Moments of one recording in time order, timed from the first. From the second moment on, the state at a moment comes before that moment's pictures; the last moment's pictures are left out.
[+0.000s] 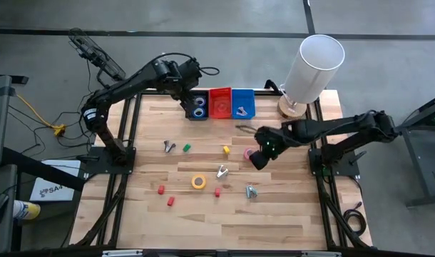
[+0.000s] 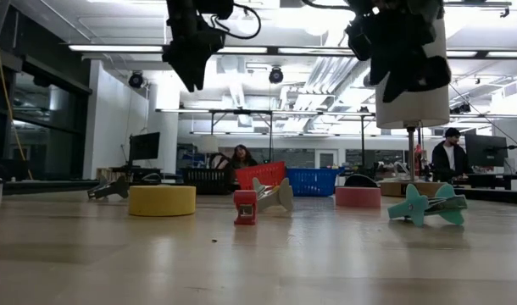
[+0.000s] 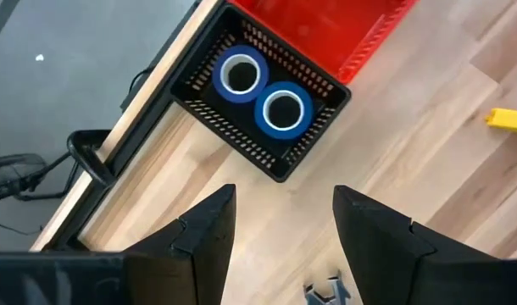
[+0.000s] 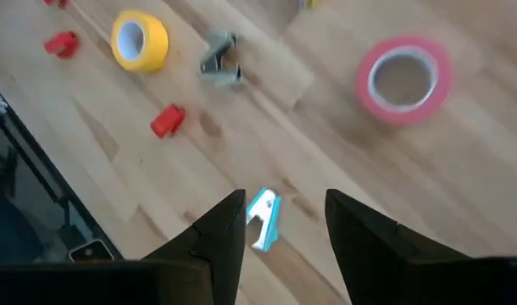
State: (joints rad) left arm 0.51 1.67 1.78 -1.32 -0.19 -0.13; right arm 0.03 1.33 1.03 -0.77 -0.15 0.98
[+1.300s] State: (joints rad) left arm 0.48 1.67 1.78 -1.34 -0.19 0.00; right arm 0.32 1.72 1.03 -0.58 -0.16 1.51
